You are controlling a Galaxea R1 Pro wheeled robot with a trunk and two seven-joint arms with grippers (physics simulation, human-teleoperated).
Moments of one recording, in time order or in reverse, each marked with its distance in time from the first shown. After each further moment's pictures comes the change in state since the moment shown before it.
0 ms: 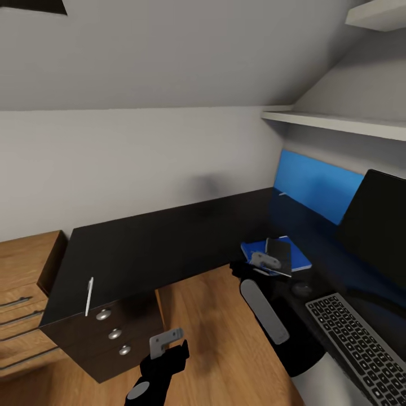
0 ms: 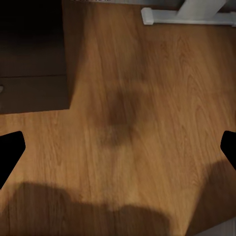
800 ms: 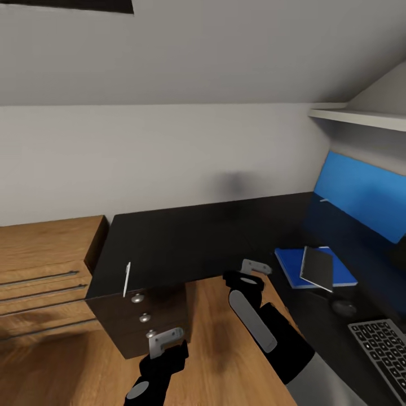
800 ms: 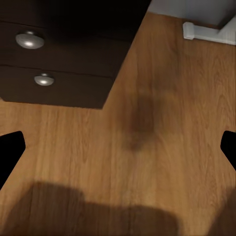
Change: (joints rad) left arm 0.000 0.001 0.004 0.000 -0.001 0.000 0.001; right arm 0.000 0.010 0.102 0.091 0.039 -0.008 0.001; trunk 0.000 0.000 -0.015
